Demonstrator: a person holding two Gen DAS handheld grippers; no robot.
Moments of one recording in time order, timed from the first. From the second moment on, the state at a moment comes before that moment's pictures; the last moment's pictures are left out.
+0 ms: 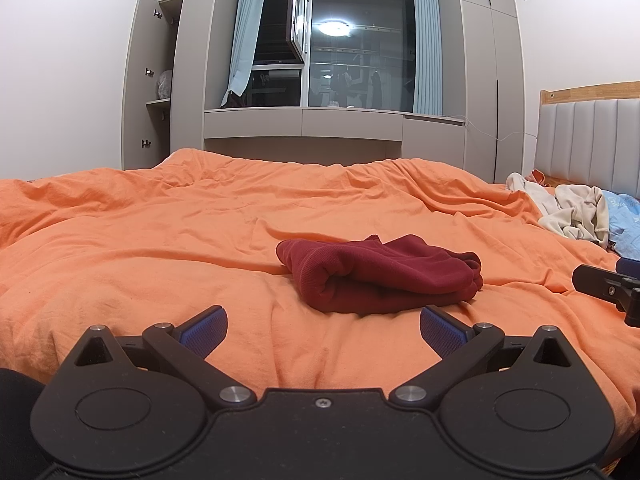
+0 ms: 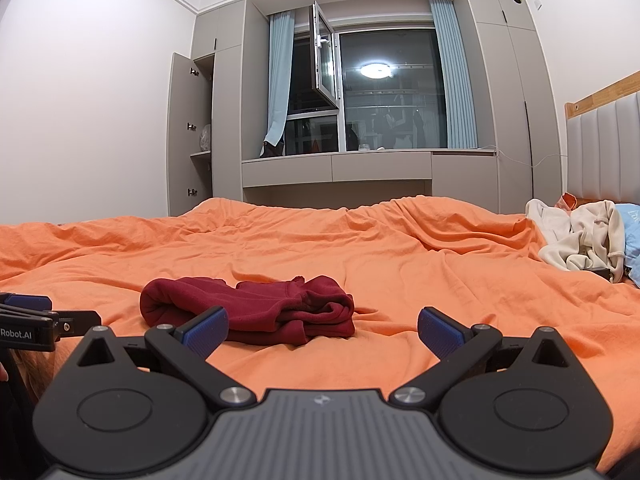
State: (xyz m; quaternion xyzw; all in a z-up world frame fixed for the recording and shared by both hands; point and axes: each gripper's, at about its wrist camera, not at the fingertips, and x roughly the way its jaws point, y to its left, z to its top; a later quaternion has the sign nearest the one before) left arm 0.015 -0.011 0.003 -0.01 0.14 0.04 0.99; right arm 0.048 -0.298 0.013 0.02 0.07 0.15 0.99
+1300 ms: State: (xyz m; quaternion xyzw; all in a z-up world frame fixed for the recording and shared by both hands) left arm 0.019 -0.013 -0.002 -0.02 0.16 0.03 0.99; right arm 0.047 -0.297 0.014 0.02 0.07 0.15 0.99
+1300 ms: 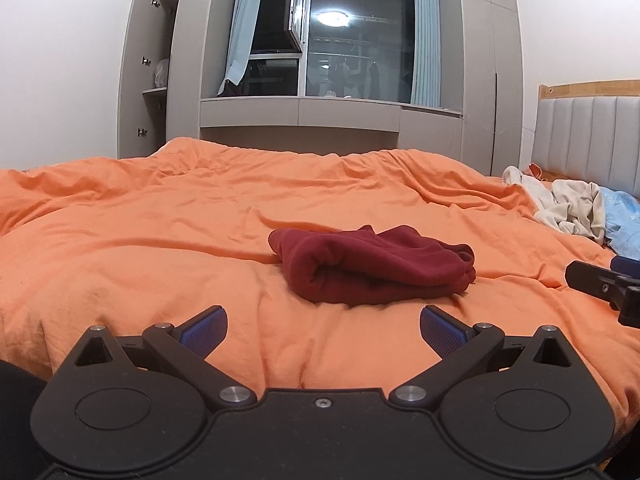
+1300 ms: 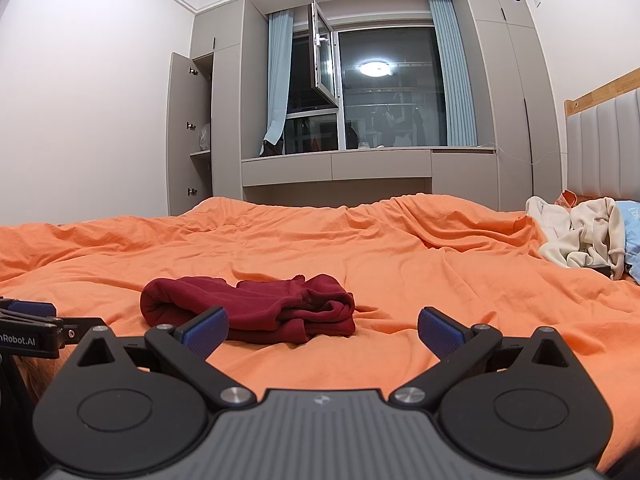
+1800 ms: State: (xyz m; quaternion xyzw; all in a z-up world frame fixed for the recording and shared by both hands) left arm 0.018 -0.011 -0.001 -0.02 0.16 0.03 0.99; right arm 0.047 -0.298 0.014 0.02 0.07 0.15 0.99
